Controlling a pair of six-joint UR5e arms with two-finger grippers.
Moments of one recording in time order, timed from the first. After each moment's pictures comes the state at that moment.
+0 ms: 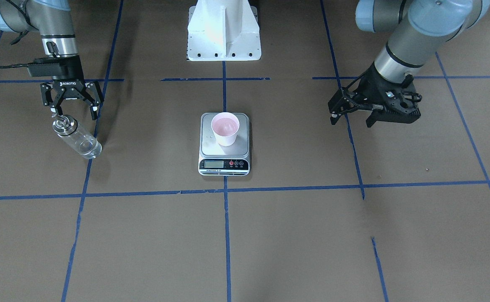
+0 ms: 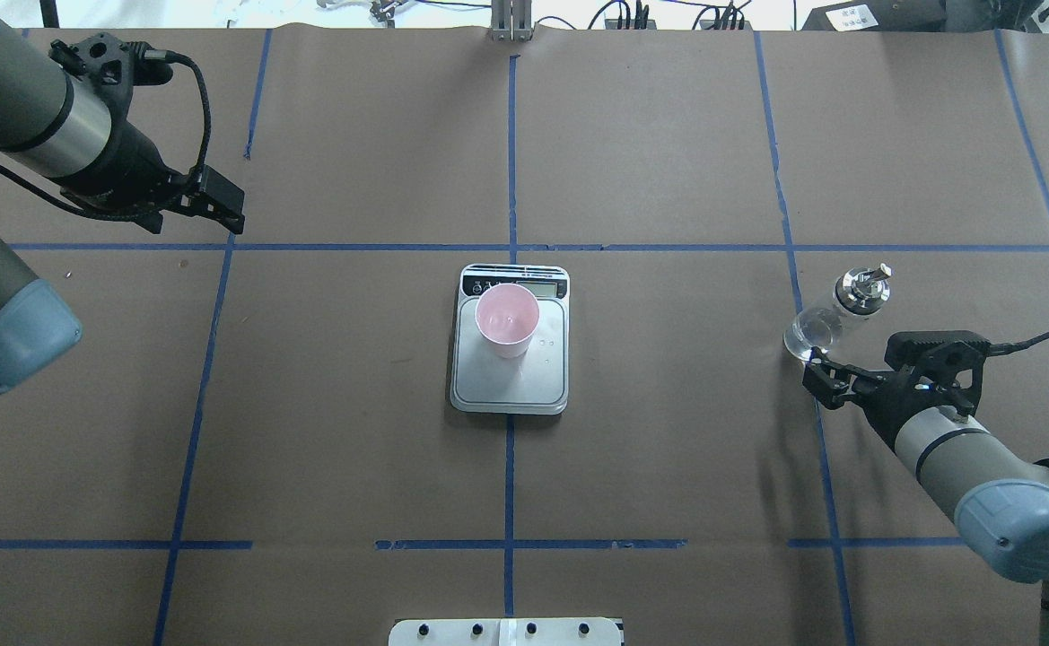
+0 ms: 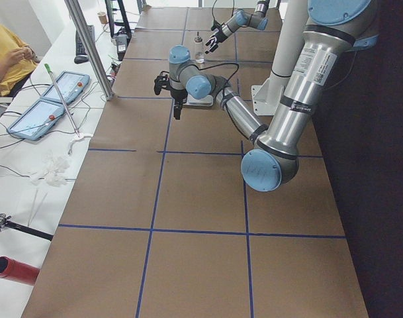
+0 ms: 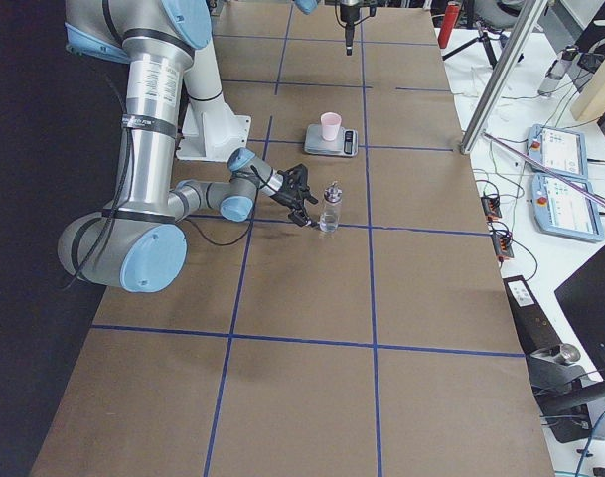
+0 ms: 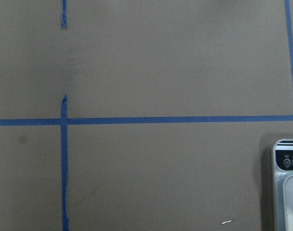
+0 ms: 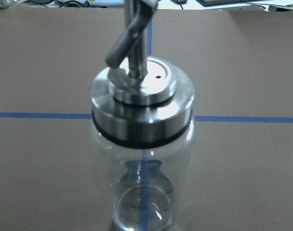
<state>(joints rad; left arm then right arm) -0.93 -1.94 -1.93 -1.58 -2.17 -0.86 0.29 -1.77 1.94 -0.85 0.96 1.33</state>
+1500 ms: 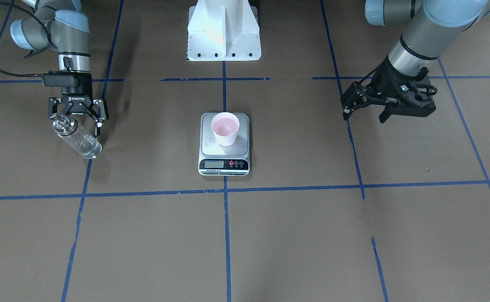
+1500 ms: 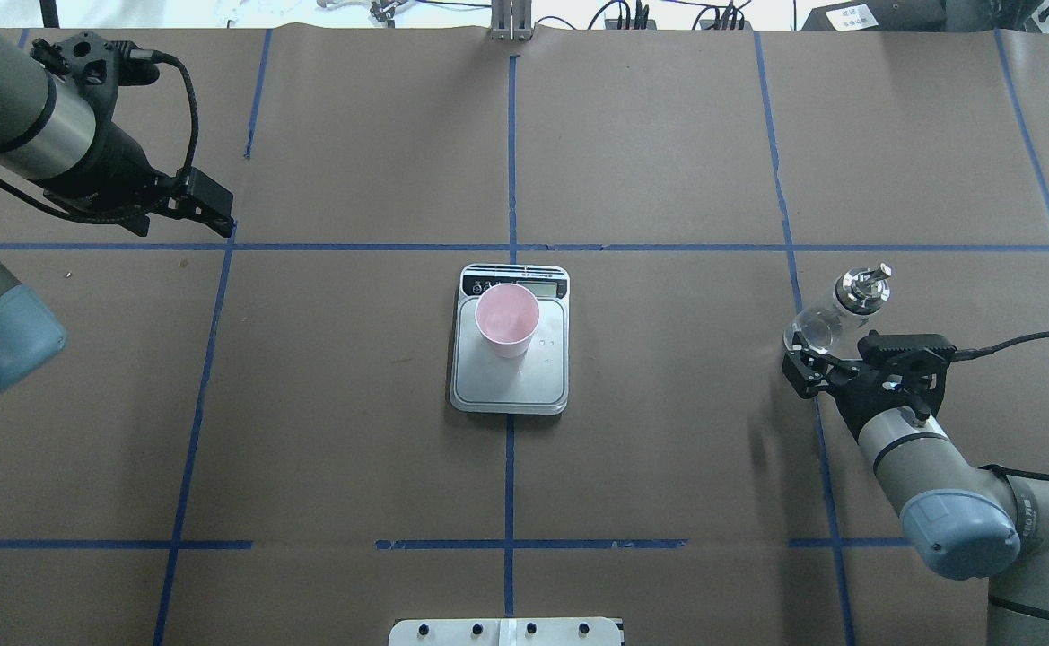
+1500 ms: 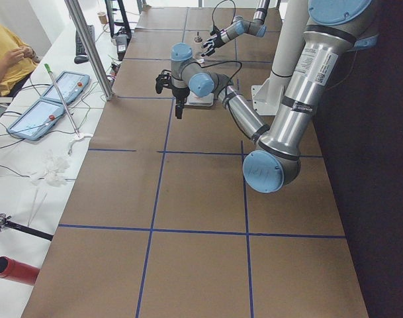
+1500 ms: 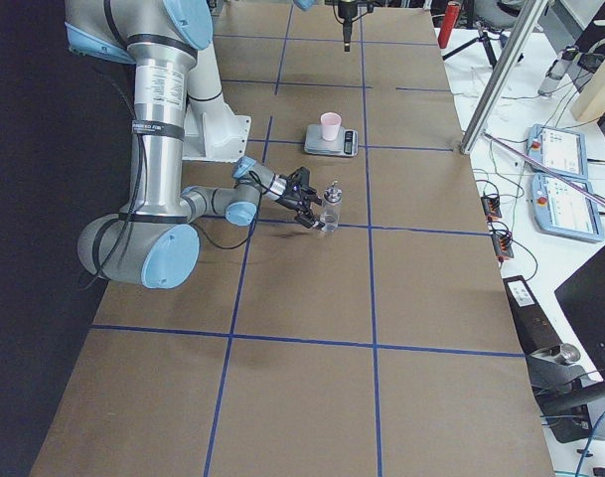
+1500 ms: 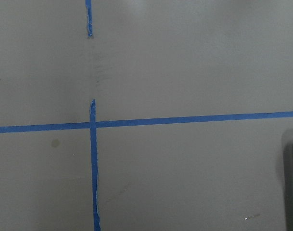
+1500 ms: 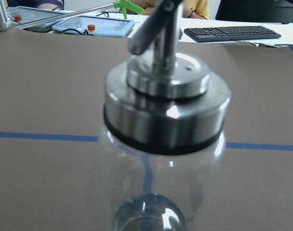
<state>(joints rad) -0.93 -1.93 -1.98 -1.54 -2.16 -0.86 0.26 -1.69 1.83 -0.83 0.81 1.33</state>
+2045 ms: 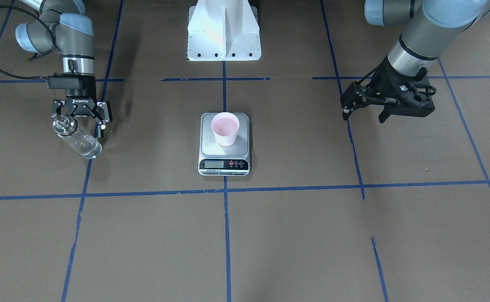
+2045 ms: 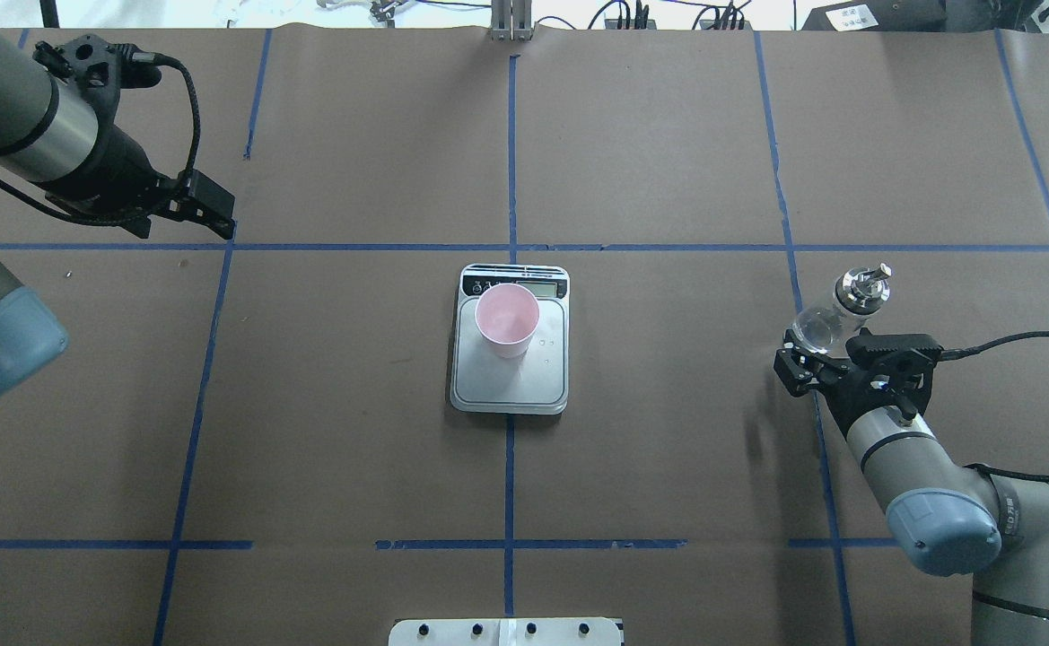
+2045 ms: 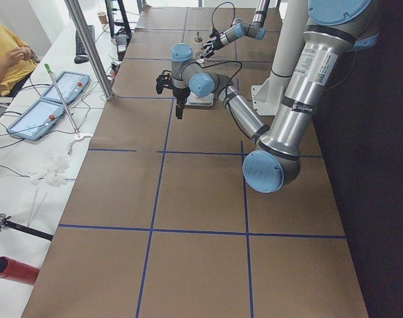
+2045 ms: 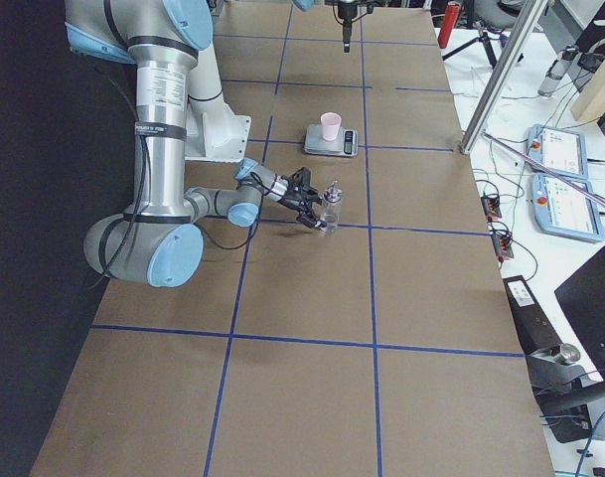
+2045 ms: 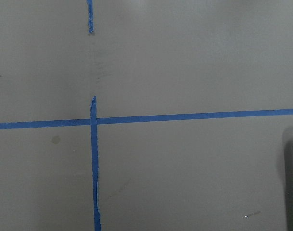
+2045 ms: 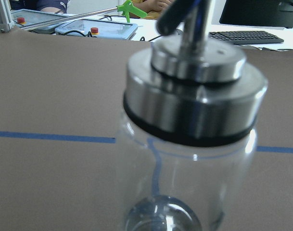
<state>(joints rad) -0.93 -1.93 -1.98 -1.53 -2.16 -0.86 0.26 -1.67 1.79 -0.81 0.79 1.31</state>
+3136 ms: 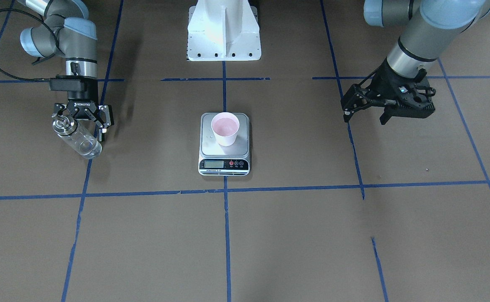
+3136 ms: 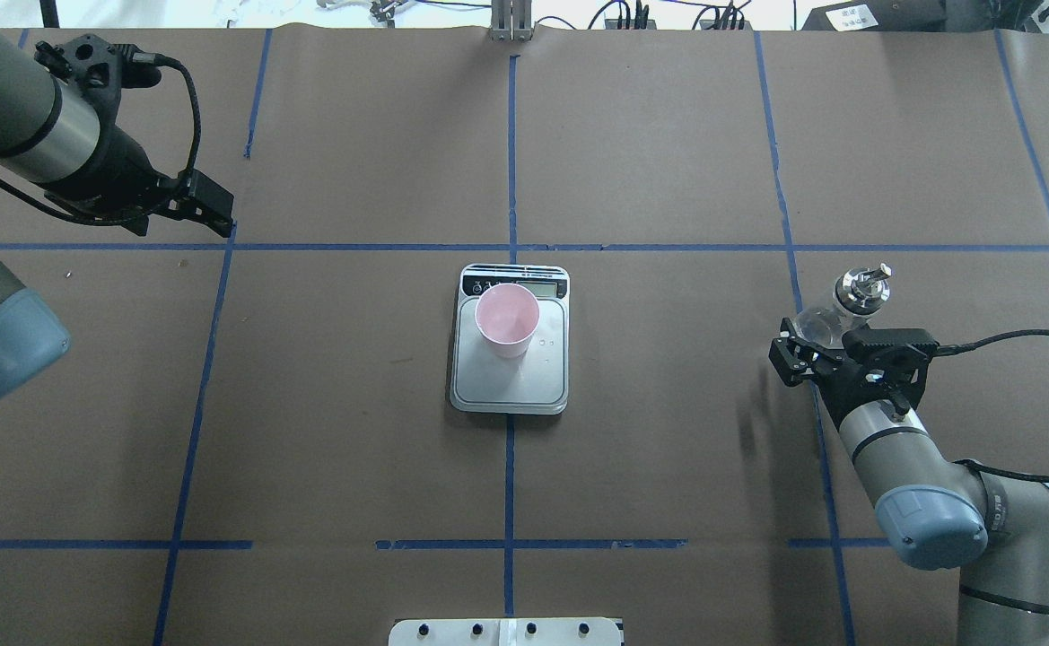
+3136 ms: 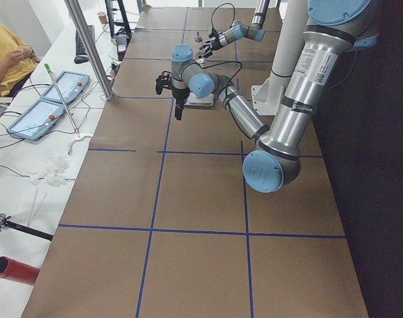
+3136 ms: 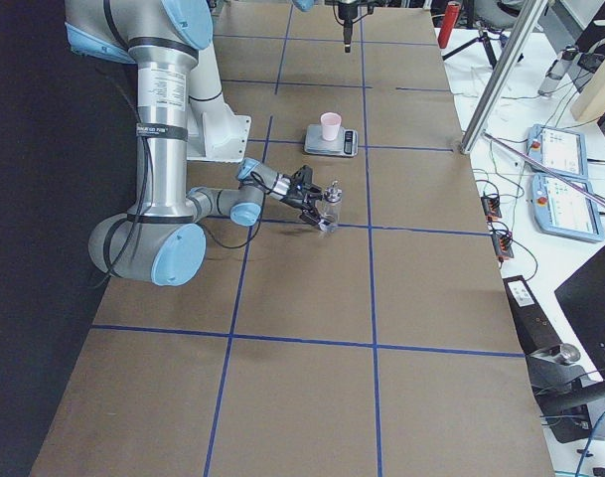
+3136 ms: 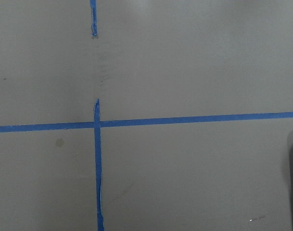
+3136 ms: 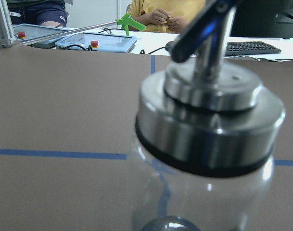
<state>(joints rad) -0.93 -1.93 -1.97 -1.53 -2.14 -0.86 0.27 -1.64 1.77 -0.80 0.74 1.32</state>
